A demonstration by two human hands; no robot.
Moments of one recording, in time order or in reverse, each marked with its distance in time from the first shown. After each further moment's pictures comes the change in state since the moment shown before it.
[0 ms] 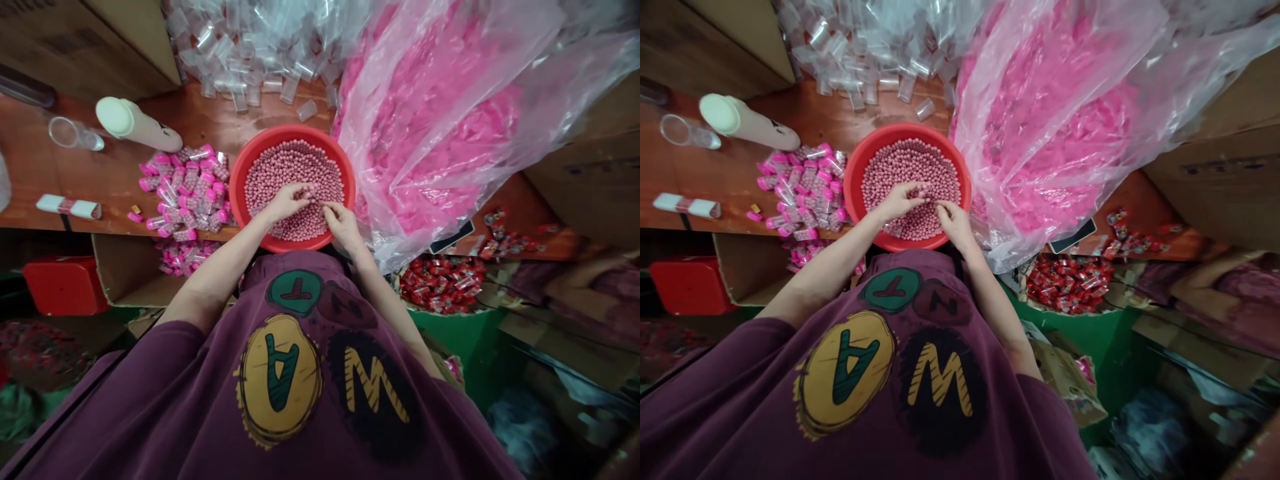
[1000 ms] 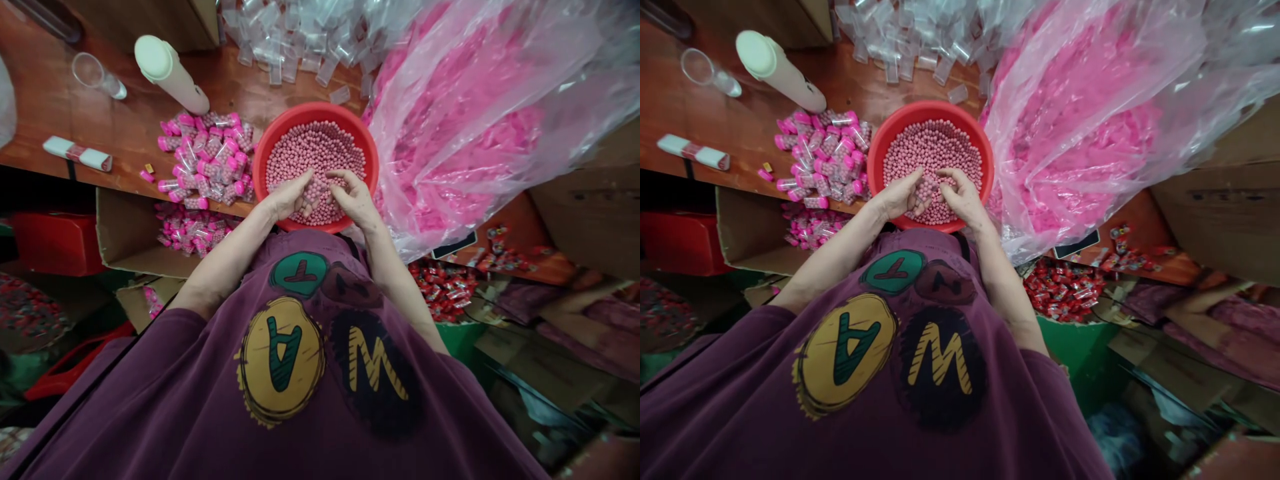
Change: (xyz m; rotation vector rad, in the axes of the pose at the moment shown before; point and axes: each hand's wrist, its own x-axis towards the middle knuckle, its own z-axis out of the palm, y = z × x) left_hand -0.075 0.064 -0.009 -0.763 -0.009 -0.472; right_hand 0.017 -0.073 0.013 0.038 -0.266 0.002
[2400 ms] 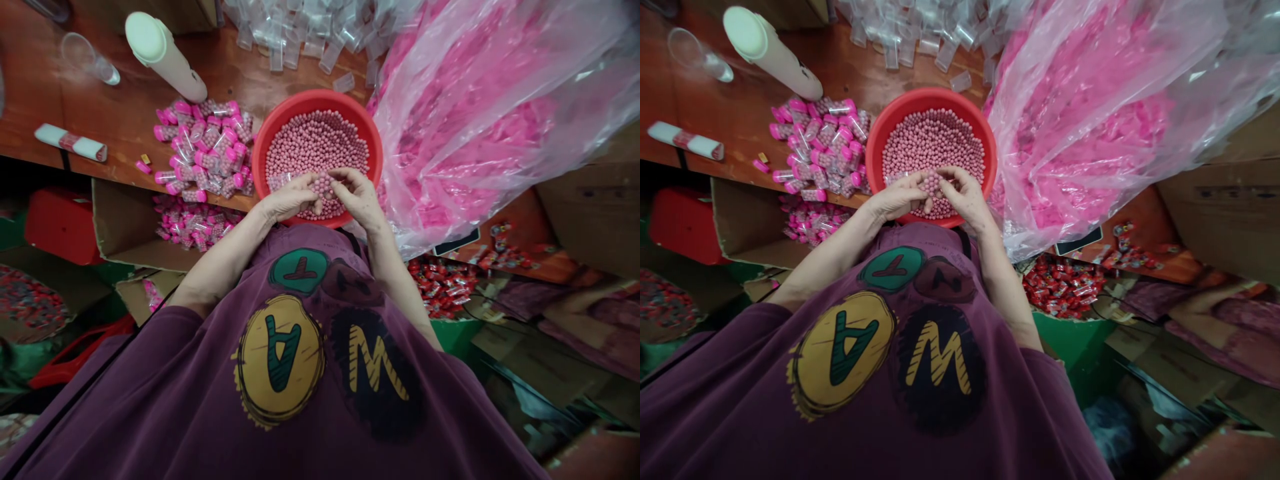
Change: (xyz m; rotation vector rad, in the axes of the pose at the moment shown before) left_hand -0.015 -0.016 -0.004 0.024 -0.227 0.180; right_hand -0.009 0.009 0.000 -0.033 0.025 -0.158
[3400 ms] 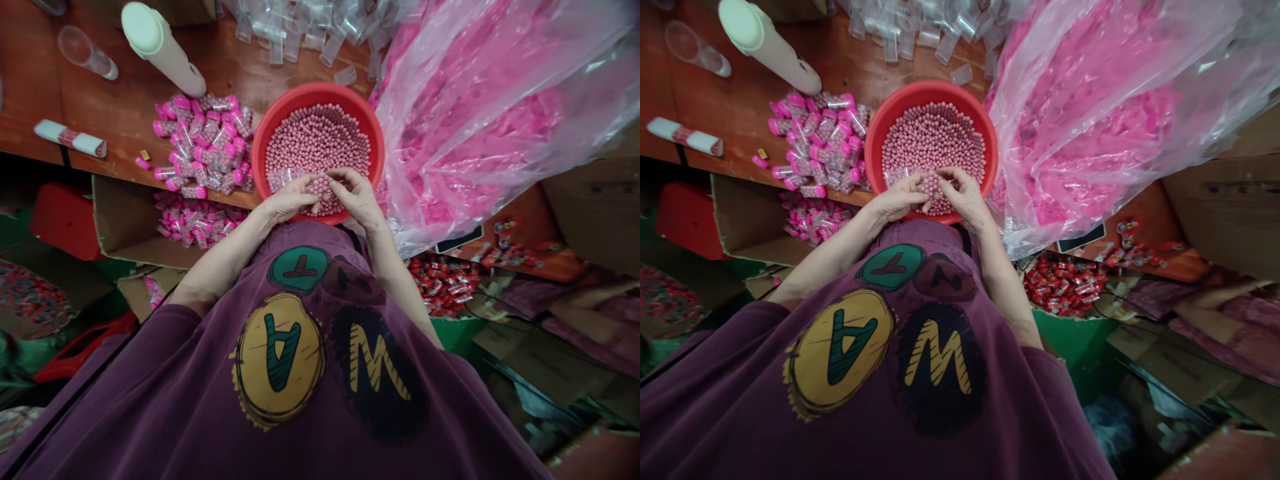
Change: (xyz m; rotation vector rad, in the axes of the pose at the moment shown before) left_hand -0.006 -0.010 0.003 0.001 0.085 -0.001; right_hand -0.003 0.012 0.002 -0.022 0.002 0.029
